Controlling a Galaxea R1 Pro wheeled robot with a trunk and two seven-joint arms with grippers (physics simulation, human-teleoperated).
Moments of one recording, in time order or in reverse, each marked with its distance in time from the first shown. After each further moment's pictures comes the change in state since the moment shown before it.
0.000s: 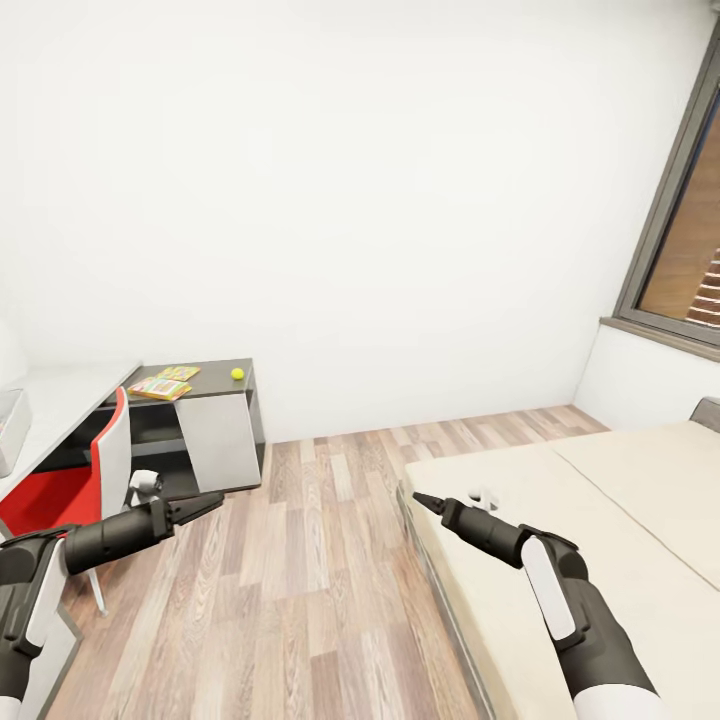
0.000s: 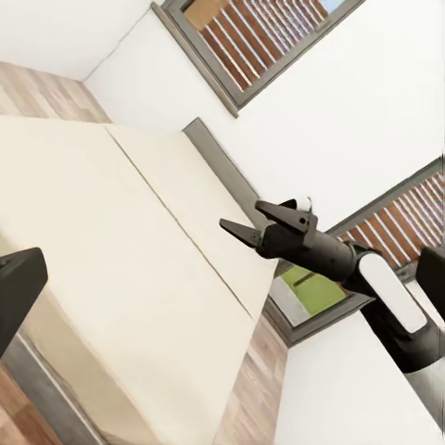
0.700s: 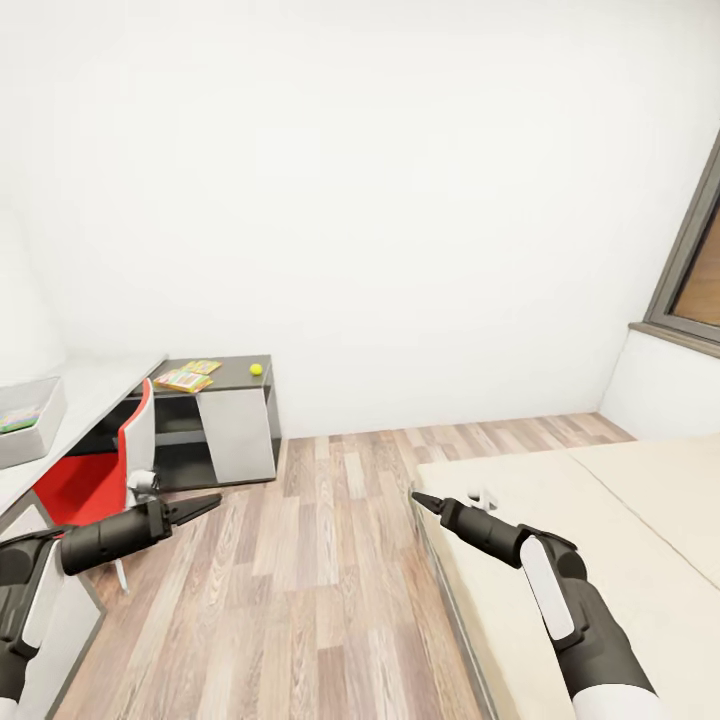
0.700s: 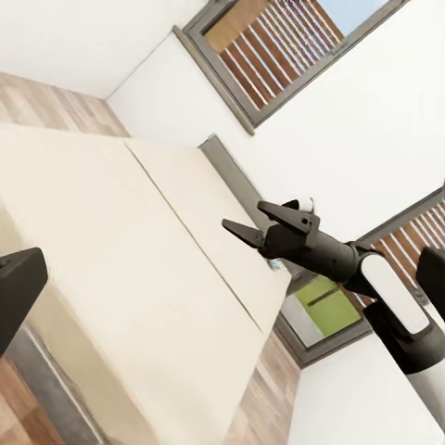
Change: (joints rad) left arm 0.002 0.006 0.007 0.002 0.000 0.000 -0.002; right arm 0.000 0.002 0.003 0.000 0.000 -0.003 -0.002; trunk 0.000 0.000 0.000
